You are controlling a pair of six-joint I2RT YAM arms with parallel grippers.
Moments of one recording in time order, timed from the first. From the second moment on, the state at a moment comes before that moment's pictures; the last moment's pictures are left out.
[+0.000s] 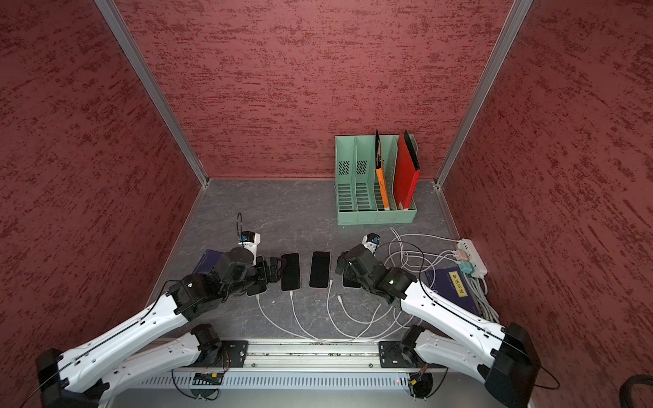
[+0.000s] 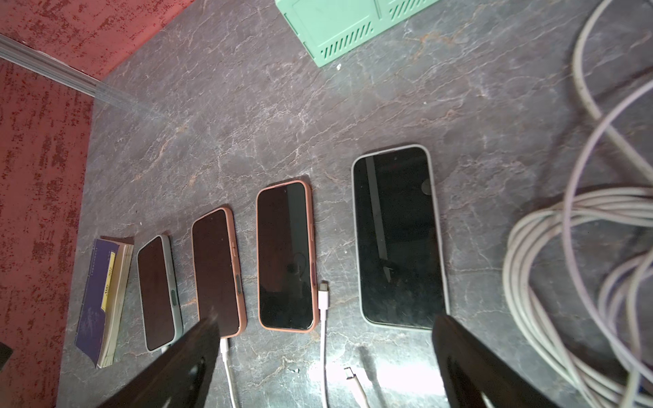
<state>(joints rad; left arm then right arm) -0.86 0.85 0.75 -0.63 -0.28 -0.73 0.82 1.04 0.73 -0.52 0.26 1.01</state>
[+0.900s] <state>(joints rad) -0.82 1.58 0.99 -0.73 -0.31 -0.92 0.82 1.22 0.83 -0.46 0.09 0.90</state>
